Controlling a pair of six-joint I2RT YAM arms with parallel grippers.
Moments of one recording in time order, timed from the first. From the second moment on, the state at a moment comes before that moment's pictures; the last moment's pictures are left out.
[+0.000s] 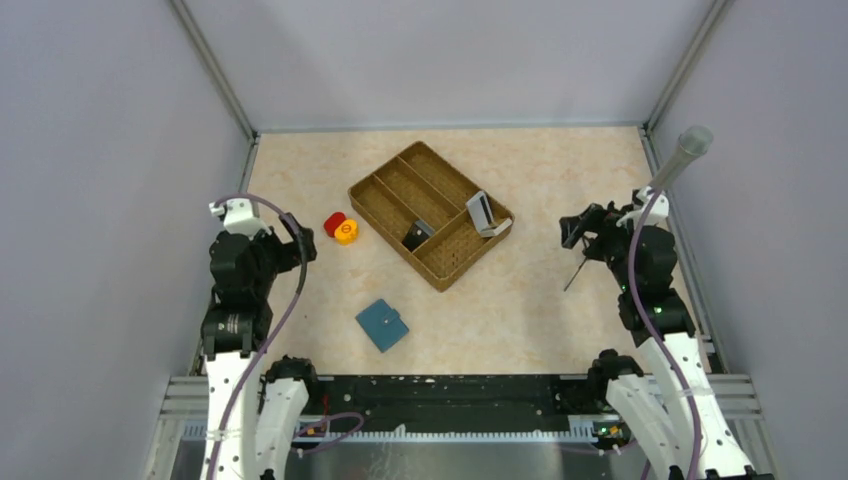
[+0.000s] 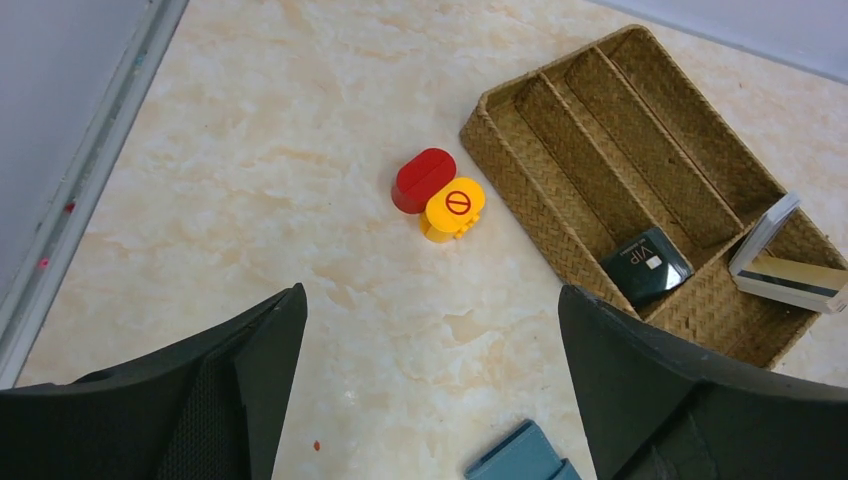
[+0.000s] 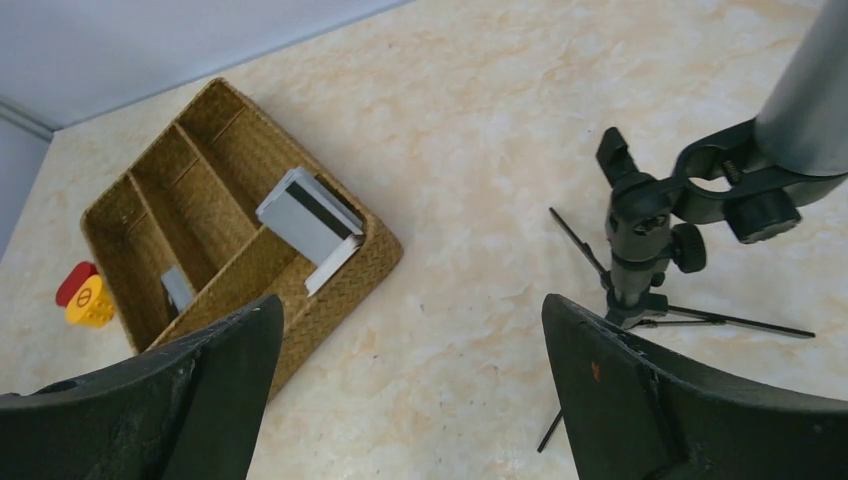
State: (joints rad) left arm 0.08 0.58 0.79 -0.52 0.03 -0.25; right arm 0.10 0.62 0.62 -0.23 0.02 0.39
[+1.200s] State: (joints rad) left arm -0.33 0.63 0.23 -0.30 0.18 -0.95; right arm 1.05 1.30 0.62 0.21 -0.07 0.59
